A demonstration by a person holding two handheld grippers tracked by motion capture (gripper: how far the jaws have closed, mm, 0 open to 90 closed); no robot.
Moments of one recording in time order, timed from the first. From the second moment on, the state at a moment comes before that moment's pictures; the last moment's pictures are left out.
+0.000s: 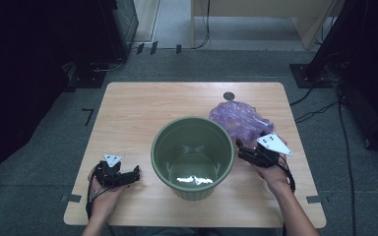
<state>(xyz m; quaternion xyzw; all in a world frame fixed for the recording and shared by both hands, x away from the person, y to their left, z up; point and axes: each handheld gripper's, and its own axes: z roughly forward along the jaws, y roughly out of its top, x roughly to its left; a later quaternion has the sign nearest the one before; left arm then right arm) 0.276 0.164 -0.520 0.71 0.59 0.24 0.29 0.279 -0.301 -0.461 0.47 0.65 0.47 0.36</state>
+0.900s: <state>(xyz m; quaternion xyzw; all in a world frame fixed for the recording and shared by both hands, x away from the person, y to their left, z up) 0.277 0.163 -0.519 0.71 0.59 0.24 0.29 0.234 -0.339 -0.462 0.46 0.65 0.48 0.36</state>
